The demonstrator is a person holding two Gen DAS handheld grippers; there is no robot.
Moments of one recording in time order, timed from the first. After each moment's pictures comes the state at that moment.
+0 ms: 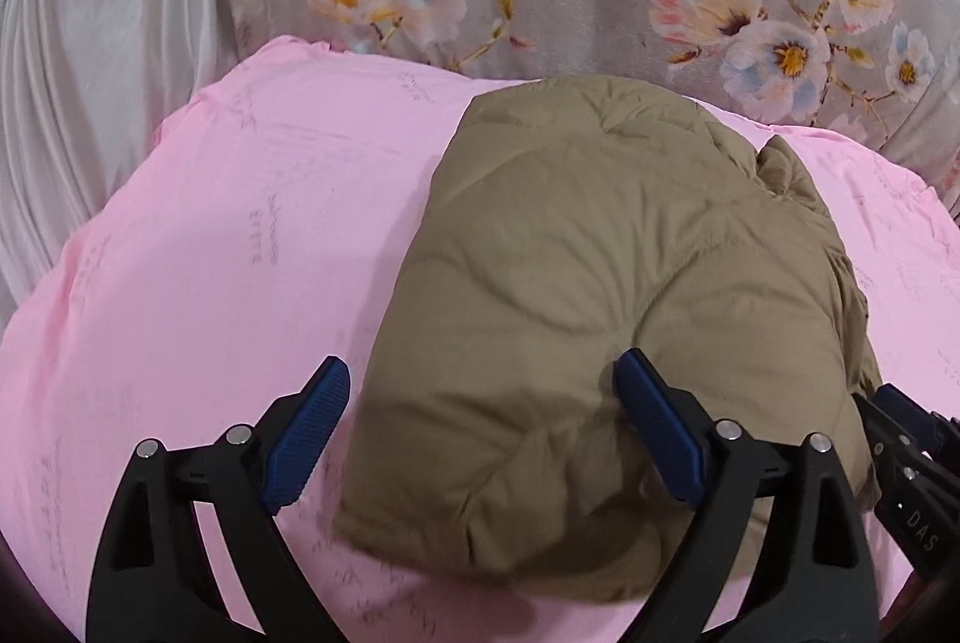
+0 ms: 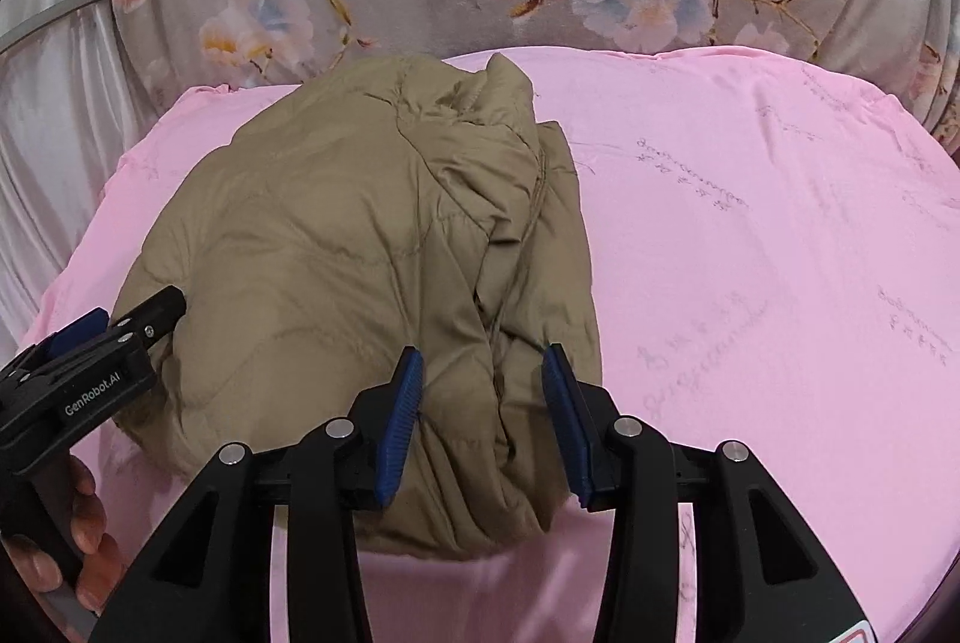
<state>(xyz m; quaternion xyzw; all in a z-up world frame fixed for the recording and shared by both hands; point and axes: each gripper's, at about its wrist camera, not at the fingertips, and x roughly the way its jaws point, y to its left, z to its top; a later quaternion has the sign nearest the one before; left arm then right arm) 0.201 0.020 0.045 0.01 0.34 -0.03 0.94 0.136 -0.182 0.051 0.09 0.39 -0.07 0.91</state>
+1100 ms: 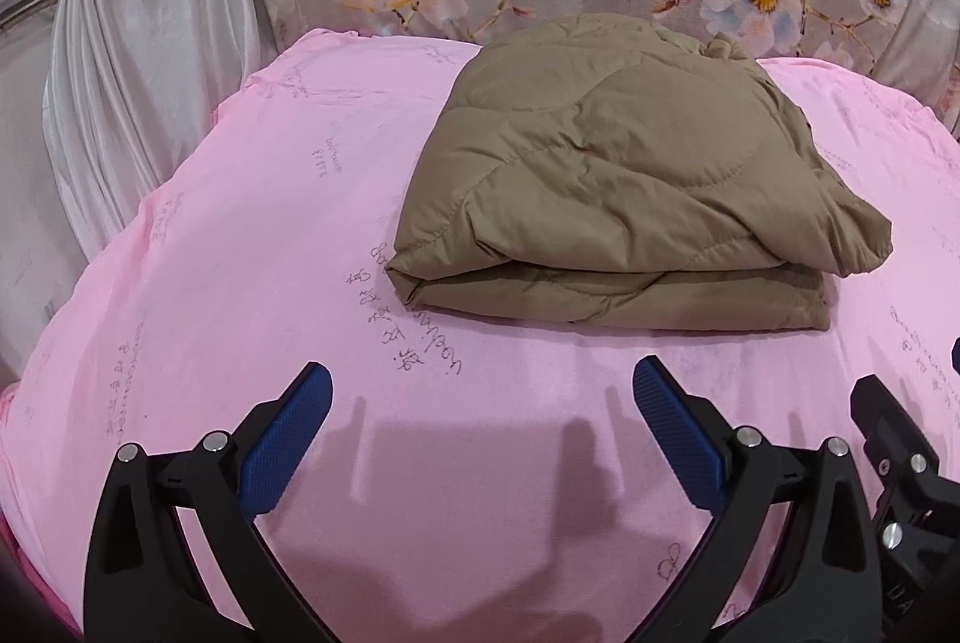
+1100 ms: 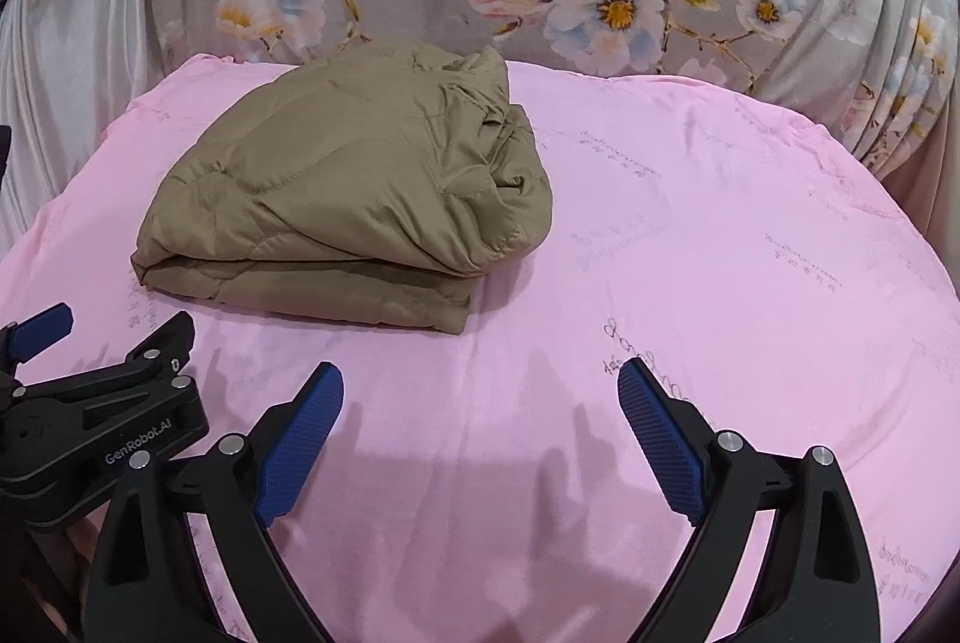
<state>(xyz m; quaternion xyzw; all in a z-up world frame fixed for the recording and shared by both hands) 0.095 0.007 0.028 0.08 0.35 0.00 0.93 0.037 -0.142 0.057 0.03 0.37 -0.11 0.92</state>
